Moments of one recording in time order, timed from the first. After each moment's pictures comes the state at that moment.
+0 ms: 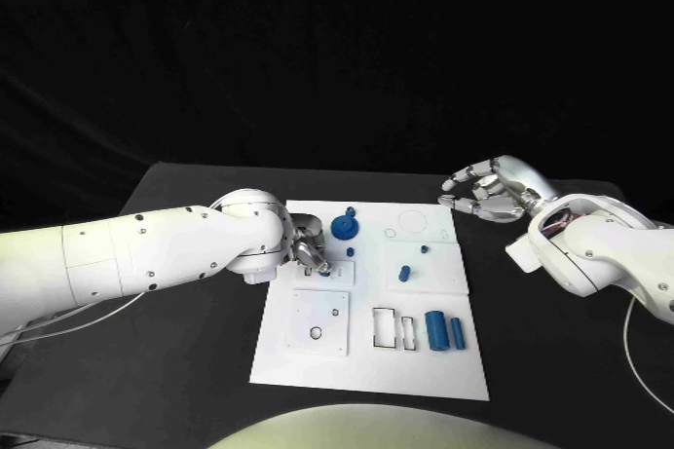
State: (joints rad) left arm 1.19 -0.80 -0.08 1.57 -1.11 0.11 -0.59; left_hand 1.08 -0.27 0.85 0.20 0.37 0.89 0.06 0.78 0.78 1.34 -0.04 1.08 0.94 1.47 -0.09 1.55 1.31 0.05 1.43 0.03 1.49 1.31; right arm 1.28 -0.86 -0.15 1.53 -0.86 -0.45 0.07; right_hand 1.35 -0.15 0.21 0.24 0.27 0.89 0.16 0.19 0.58 1.44 0.07 1.42 1.31 1.47 0.00 1.55 1.31 0.03 1.47 0.11 1.42 1.31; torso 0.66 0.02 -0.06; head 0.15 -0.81
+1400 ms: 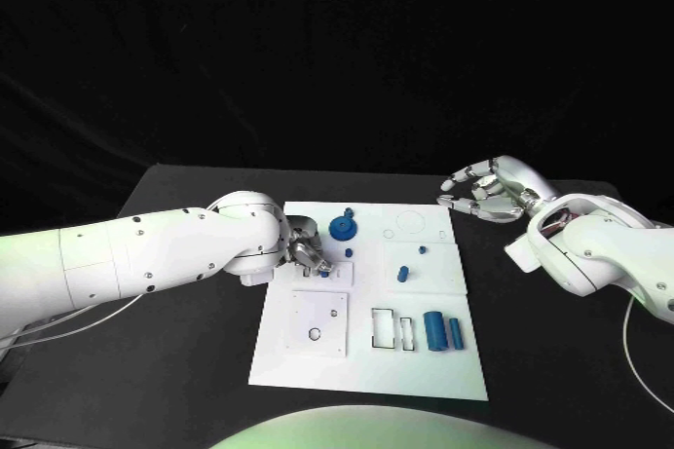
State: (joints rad) left arm 1.19 -0.80 -0.08 1.56 -1.10 0.11 -0.60; left_hand 0.99 -0.25 0.64 0.29 0.35 0.96 0.00 0.76 0.76 1.36 -0.06 1.11 0.96 1.47 -0.10 1.56 1.31 0.05 1.44 0.01 1.49 1.31; right arm 1.28 -0.87 -0.15 1.53 -0.86 -0.45 0.07; right_hand 1.35 -0.15 0.21 0.25 0.27 0.88 0.15 0.19 0.58 1.44 0.07 1.42 1.31 1.47 0.00 1.54 1.31 0.03 1.47 0.11 1.41 1.31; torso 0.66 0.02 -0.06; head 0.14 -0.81
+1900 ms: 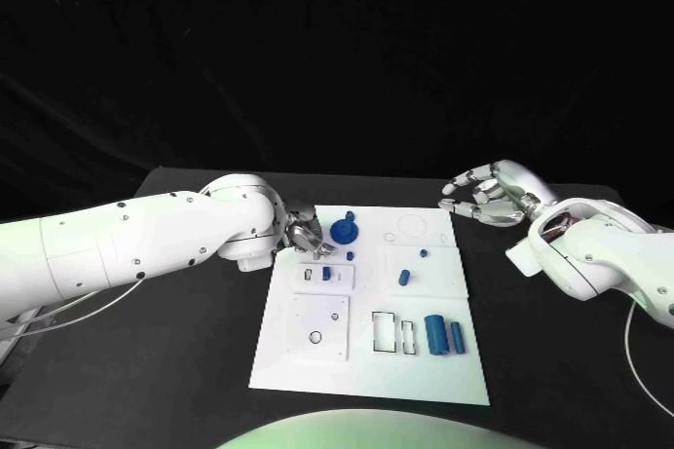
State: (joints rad) left arm 1.22 -0.83 -0.04 1.58 -1.08 0.11 -0.60; left_hand 0.98 -0.23 0.52 0.29 0.36 0.95 0.01 0.76 0.76 1.34 -0.05 1.10 0.93 1.47 -0.10 1.56 1.31 0.05 1.44 0.01 1.49 1.31; right arm 1.28 -0.87 -0.15 1.53 -0.86 -0.45 0.07; right_hand 1.35 -0.15 0.20 0.25 0.27 0.88 0.15 0.19 0.58 1.44 0.07 1.42 1.31 1.47 0.00 1.54 1.31 0.03 1.47 0.11 1.41 1.31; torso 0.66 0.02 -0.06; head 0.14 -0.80
